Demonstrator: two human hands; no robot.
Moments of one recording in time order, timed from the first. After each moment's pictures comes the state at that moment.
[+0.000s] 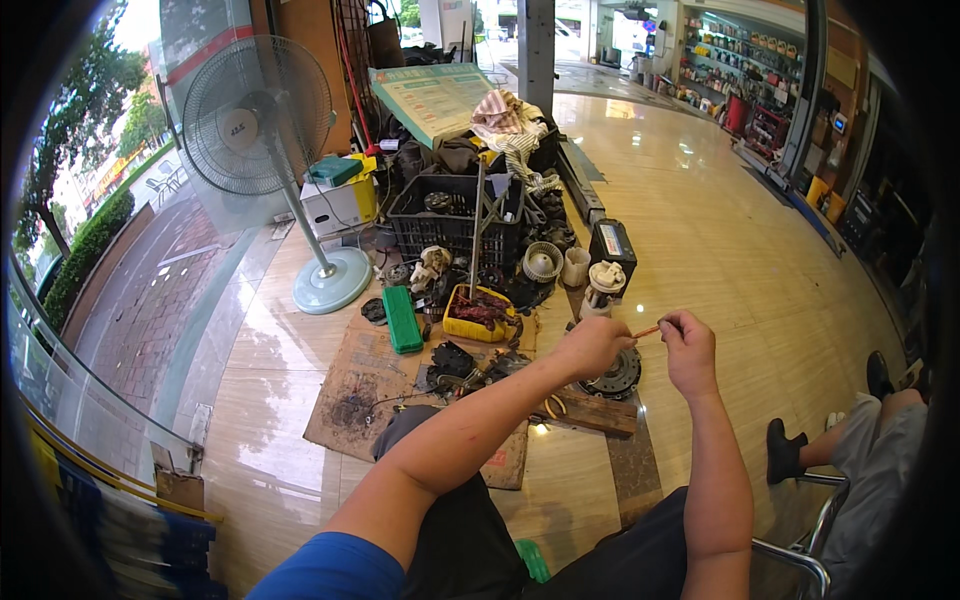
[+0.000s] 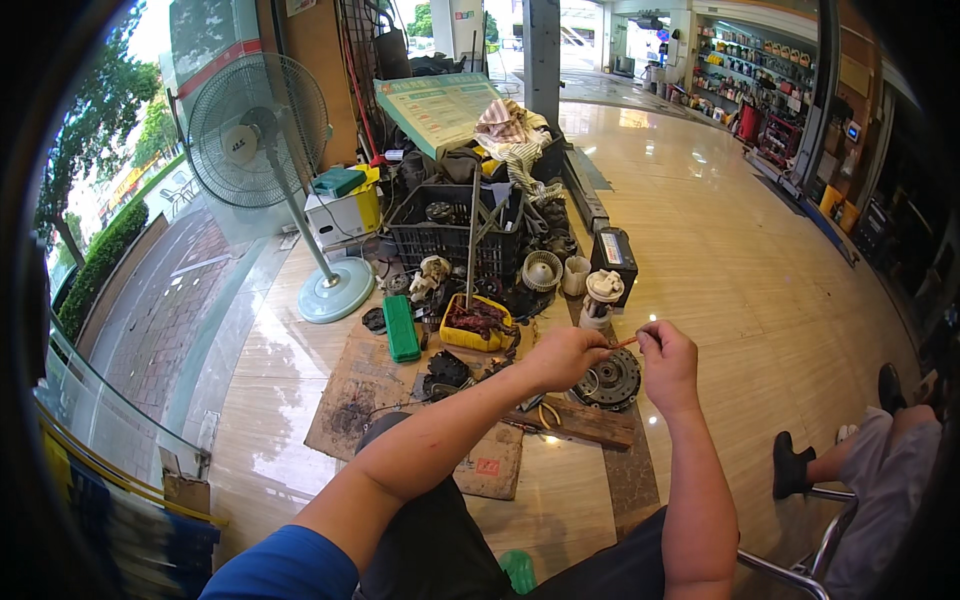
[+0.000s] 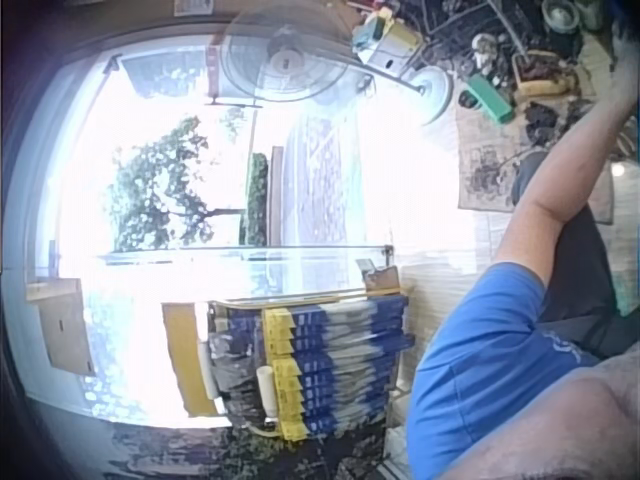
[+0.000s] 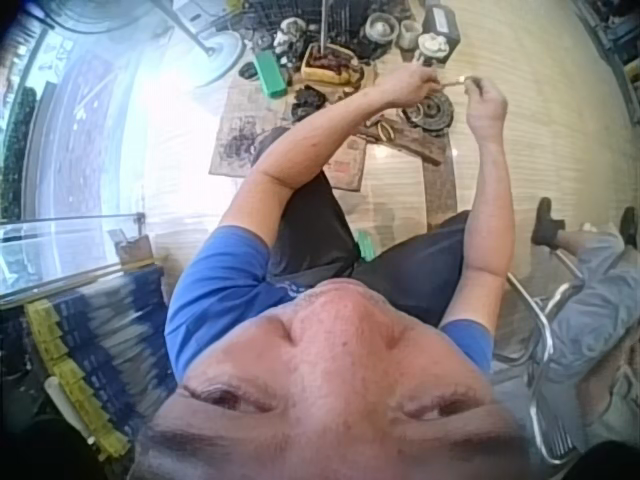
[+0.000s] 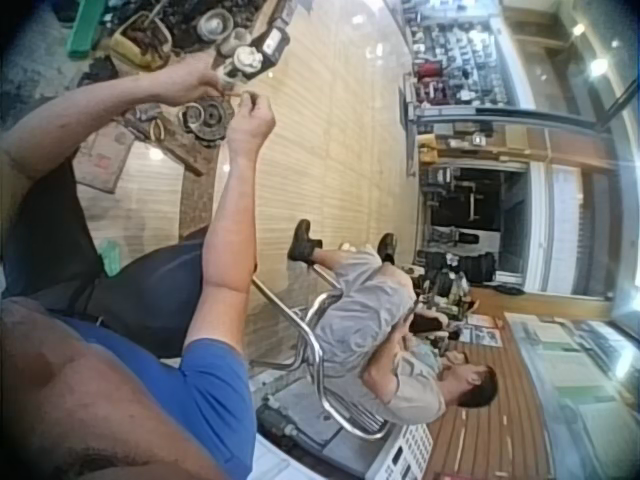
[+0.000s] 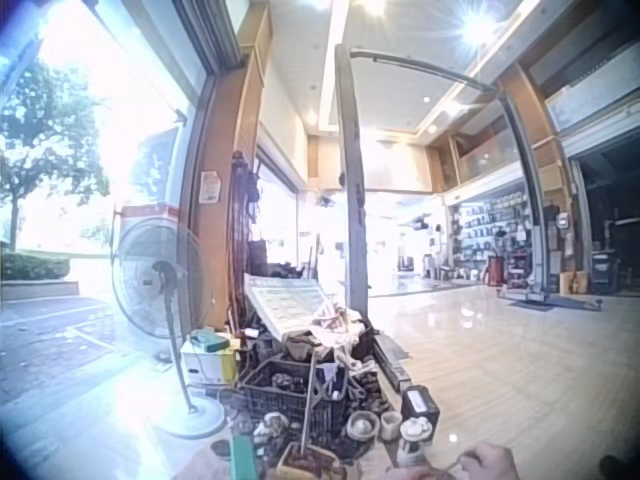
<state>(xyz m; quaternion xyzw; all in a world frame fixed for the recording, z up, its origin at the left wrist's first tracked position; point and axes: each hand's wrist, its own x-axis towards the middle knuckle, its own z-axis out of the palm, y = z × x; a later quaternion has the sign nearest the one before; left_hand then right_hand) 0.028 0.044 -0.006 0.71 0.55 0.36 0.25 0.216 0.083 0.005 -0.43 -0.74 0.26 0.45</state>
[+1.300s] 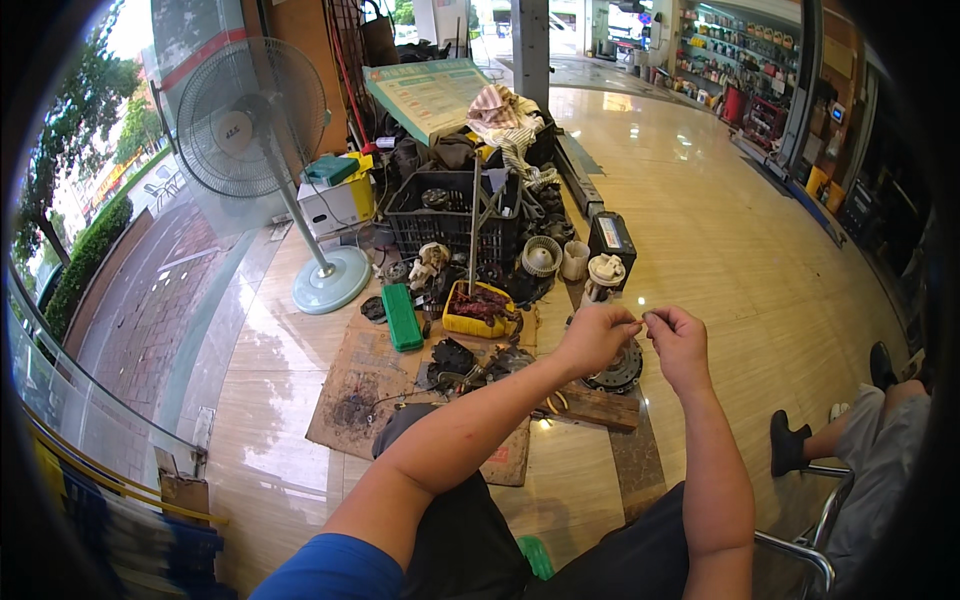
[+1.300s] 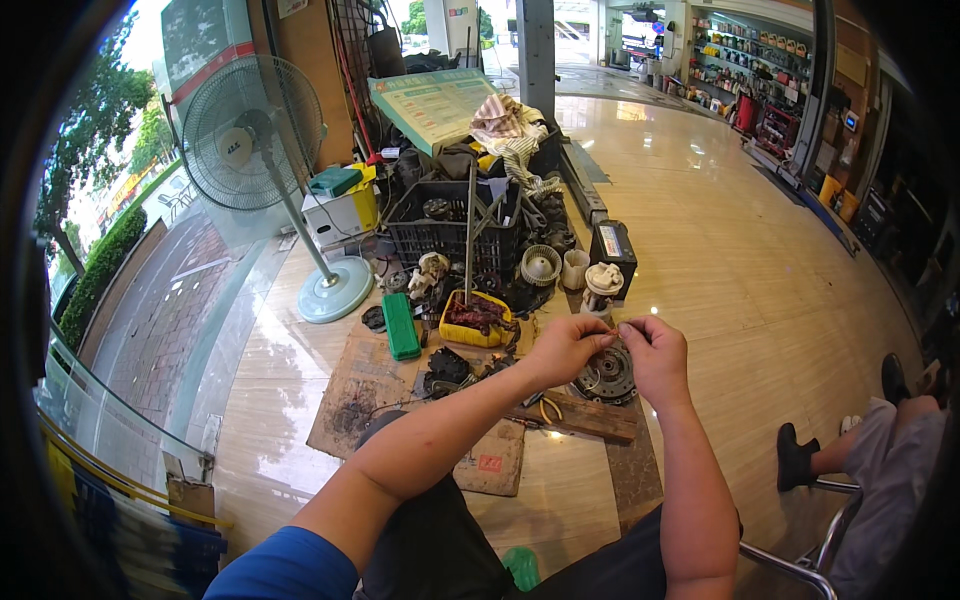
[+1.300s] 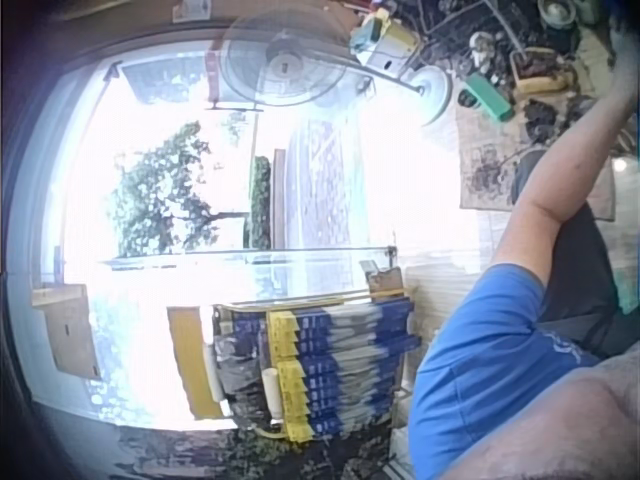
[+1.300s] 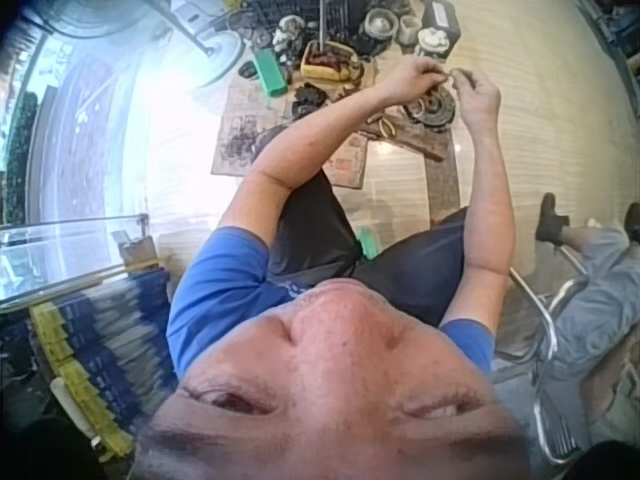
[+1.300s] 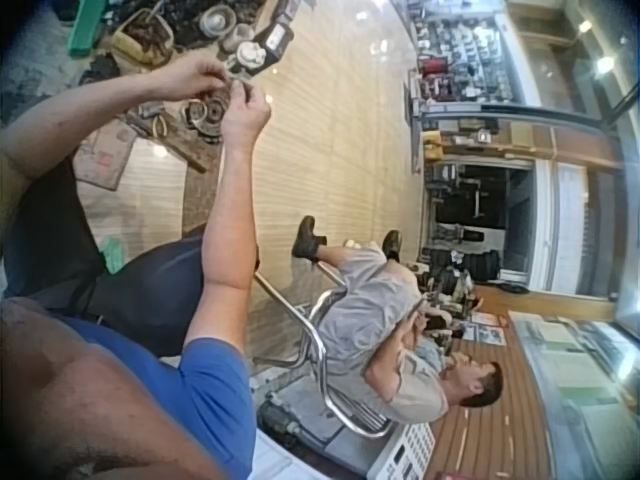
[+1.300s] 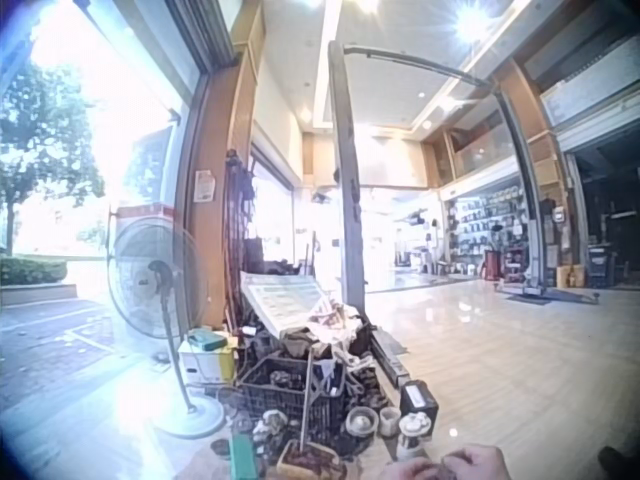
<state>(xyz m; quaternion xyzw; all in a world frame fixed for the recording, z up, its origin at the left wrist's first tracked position) 0.035 0.055 -0.022 0.61 0.48 0.47 0.43 0.202 0.078 0.004 -0.42 -0.67 0.42 0.45</state>
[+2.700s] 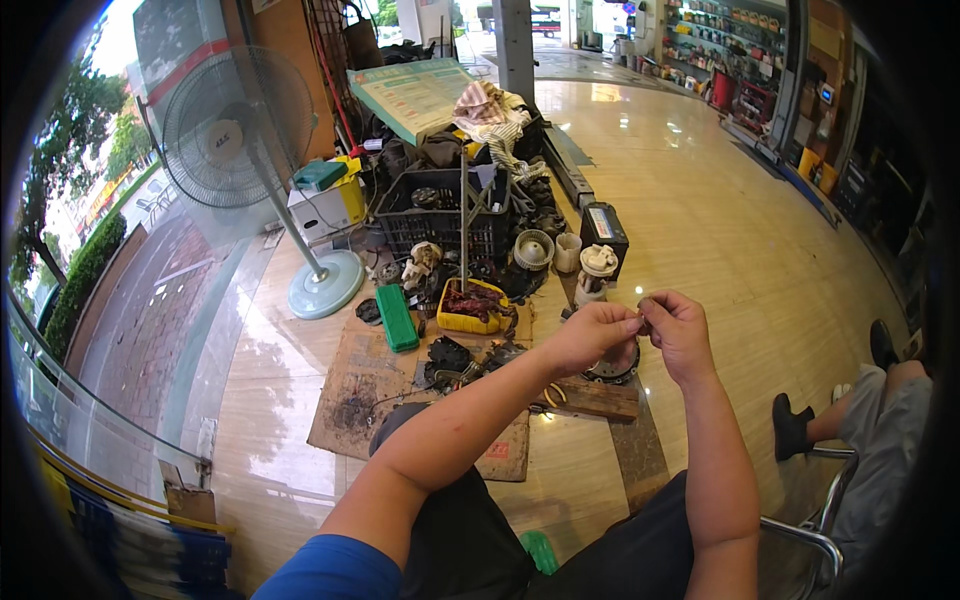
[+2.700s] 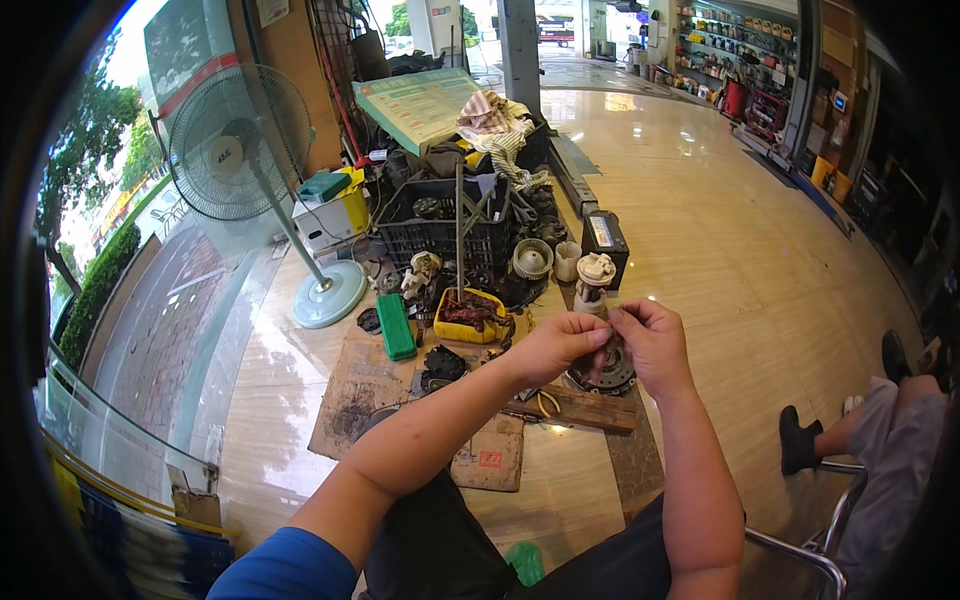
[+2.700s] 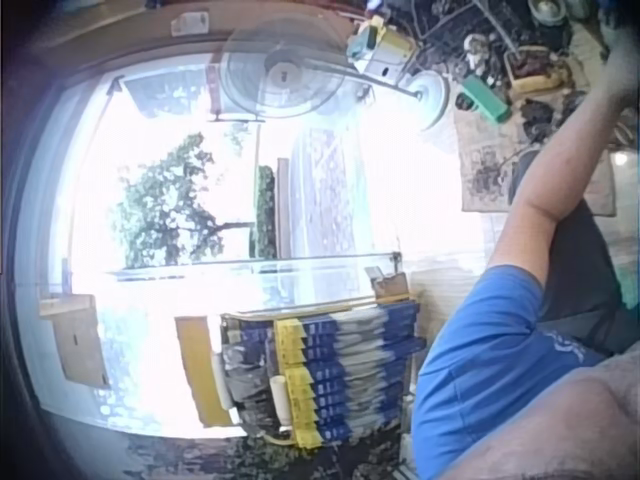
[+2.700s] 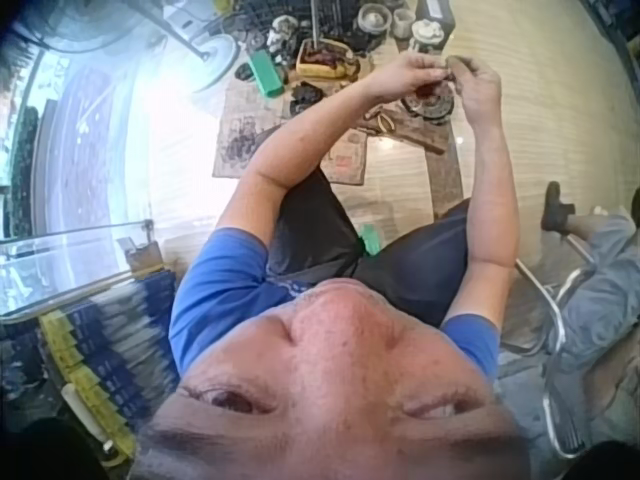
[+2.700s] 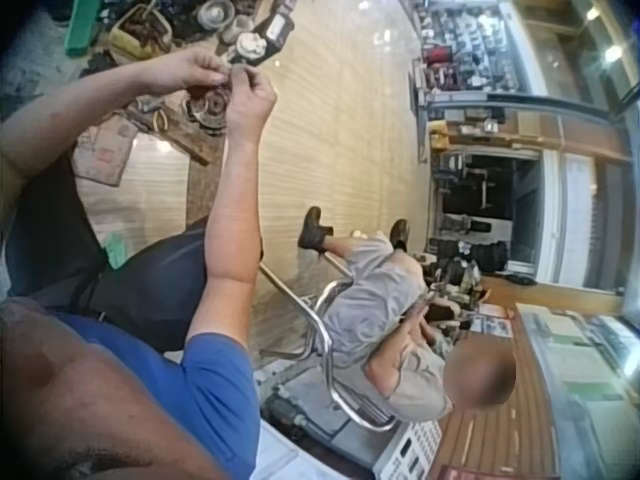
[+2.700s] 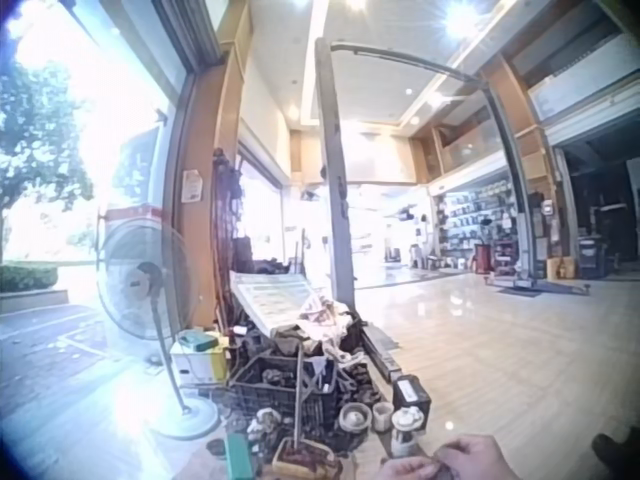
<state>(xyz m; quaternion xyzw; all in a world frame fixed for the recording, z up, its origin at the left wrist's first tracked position) 0.032 0.046 -0.014 0.53 0.27 0.45 0.67 0.207 0.071 0.017 -0.31 -0.58 0.58 0.48</state>
